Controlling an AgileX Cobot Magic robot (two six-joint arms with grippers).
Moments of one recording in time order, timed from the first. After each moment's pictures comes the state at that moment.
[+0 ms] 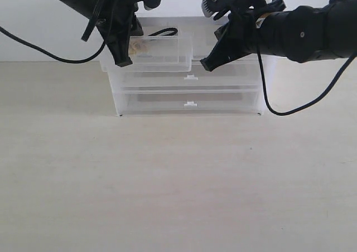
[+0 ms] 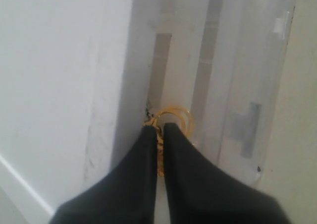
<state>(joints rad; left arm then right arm) -0.45 1.86 -1.56 0.08 0.55 0.95 0.43 1.78 -1.14 0.16 -0.16 -0.61</state>
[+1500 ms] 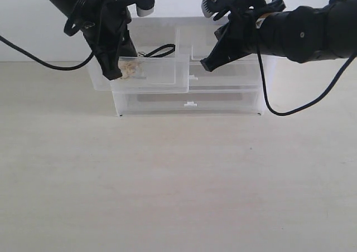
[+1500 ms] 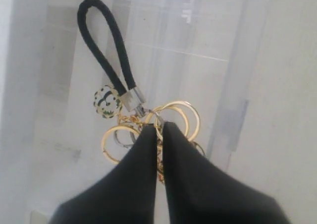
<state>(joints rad) -0.45 1.83 -1.57 -0.07 0.84 0.99 0.43 1.78 -1.14 0.16 -0.16 -0.61</state>
